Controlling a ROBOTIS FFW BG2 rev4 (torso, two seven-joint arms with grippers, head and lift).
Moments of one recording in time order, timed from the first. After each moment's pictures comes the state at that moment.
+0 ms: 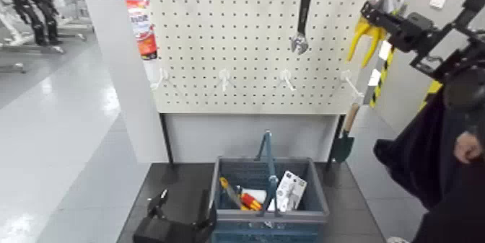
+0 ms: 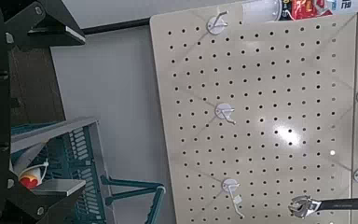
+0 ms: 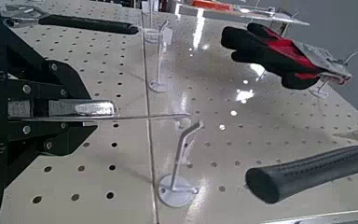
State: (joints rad) left arm 0.31 0.15 -0.27 -1.86 -0.04 -0.05 0.13; right arm -0.86 -0.35 -0.02 -1.07 -0.50 0.15 0.96
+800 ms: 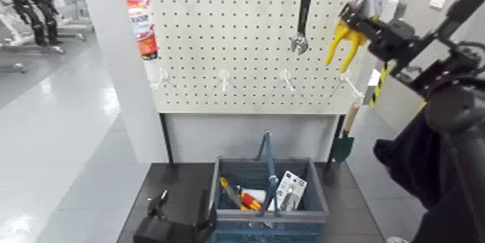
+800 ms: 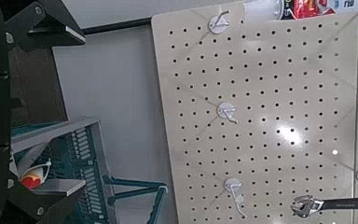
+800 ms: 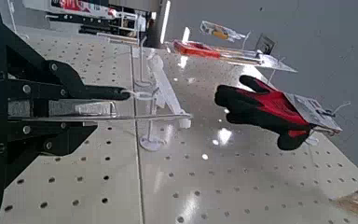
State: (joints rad) left arm 0.31 0.15 -0.27 -1.86 -0.04 -0.04 0.13; right arm -0.68 -0.25 -0.05 -1.36 -0.52 0.20 0.92
